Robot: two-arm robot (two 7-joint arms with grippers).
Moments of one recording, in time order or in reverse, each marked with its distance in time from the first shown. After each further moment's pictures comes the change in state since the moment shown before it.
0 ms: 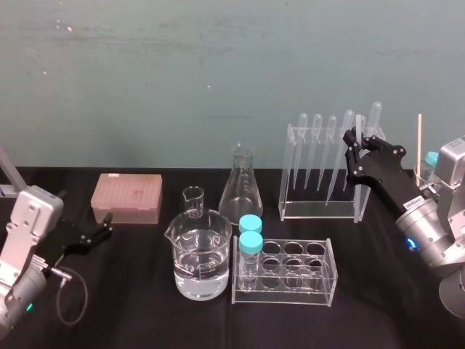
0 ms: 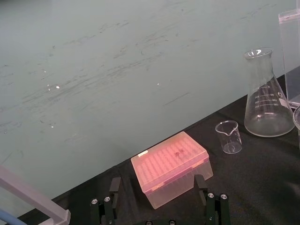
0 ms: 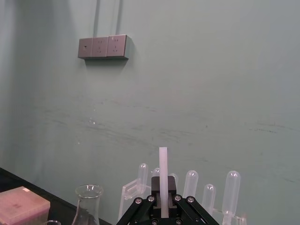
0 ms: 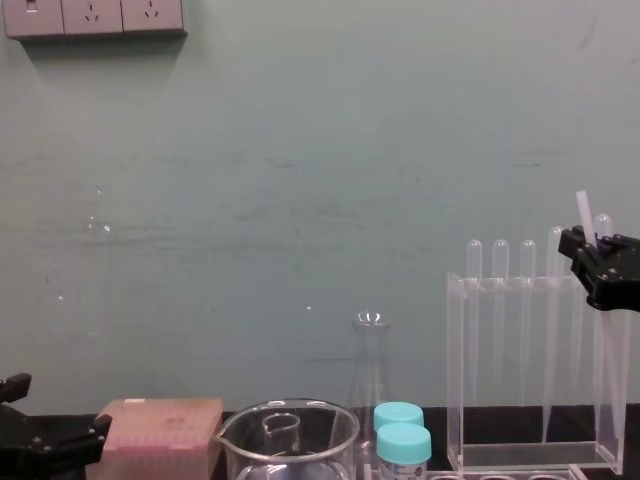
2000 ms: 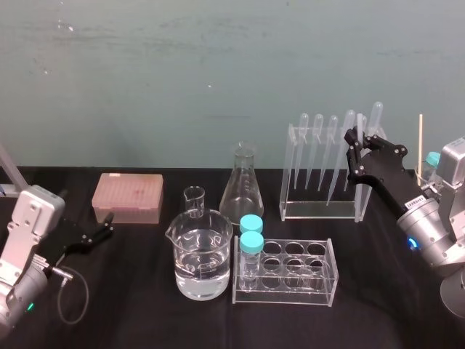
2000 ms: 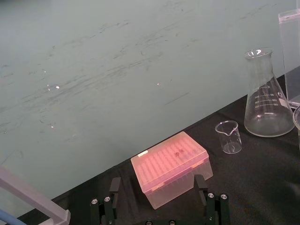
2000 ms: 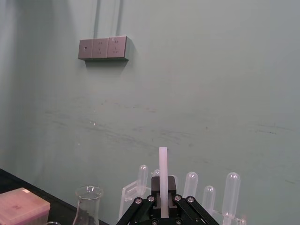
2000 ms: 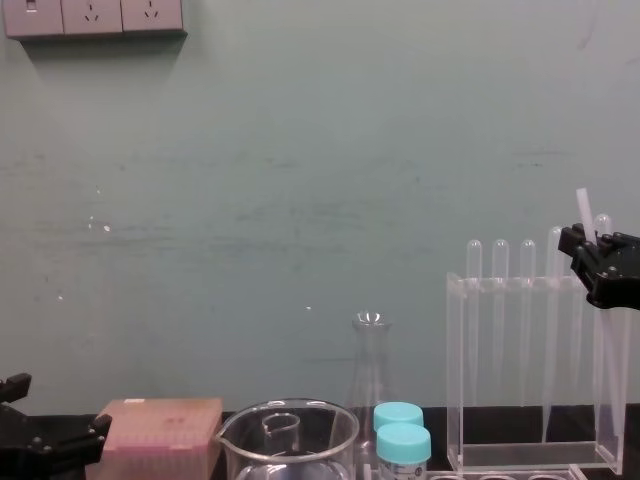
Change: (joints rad) left arm 0.000 0.000 0.000 0.000 0.000 0.000 0.000; right arm 0.001 0.000 0.000 -0.001 0.003 -0.002 0.002
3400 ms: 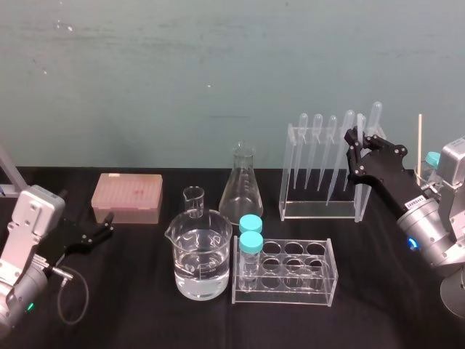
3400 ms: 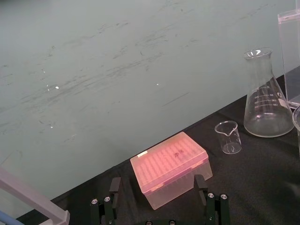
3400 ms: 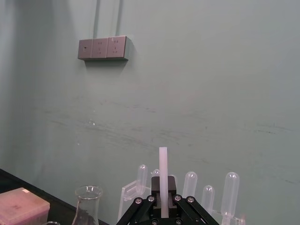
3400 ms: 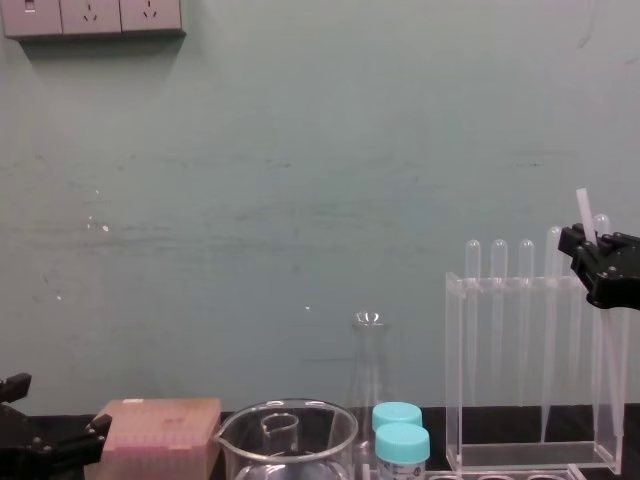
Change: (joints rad) left arm 0.000 0.000 0.000 0.000 0.000 0.000 0.000; right arm 0.000 0.000 0.000 0.000 0.000 0.000 0.000
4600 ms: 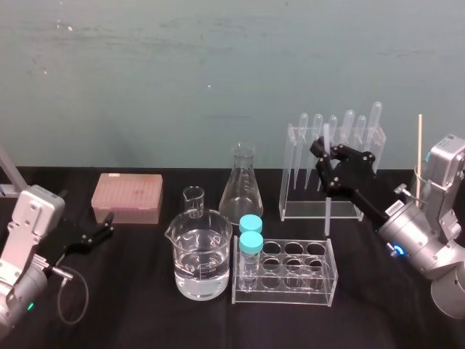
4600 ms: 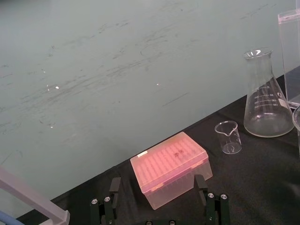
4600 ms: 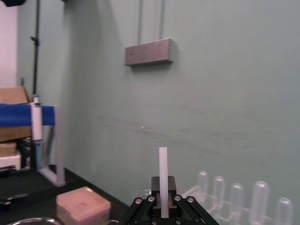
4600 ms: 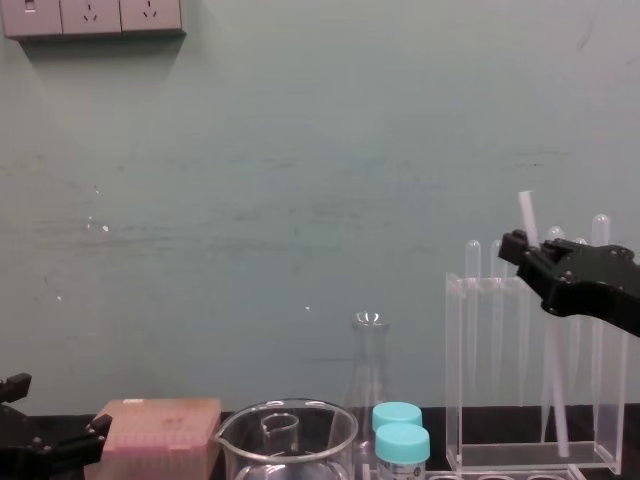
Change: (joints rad) left arm 0.000 0.000 0.000 0.000 0.000 0.000 0.000; right arm -0.010 -0.012 -0.010 -0.043 0.101 0.082 0.218
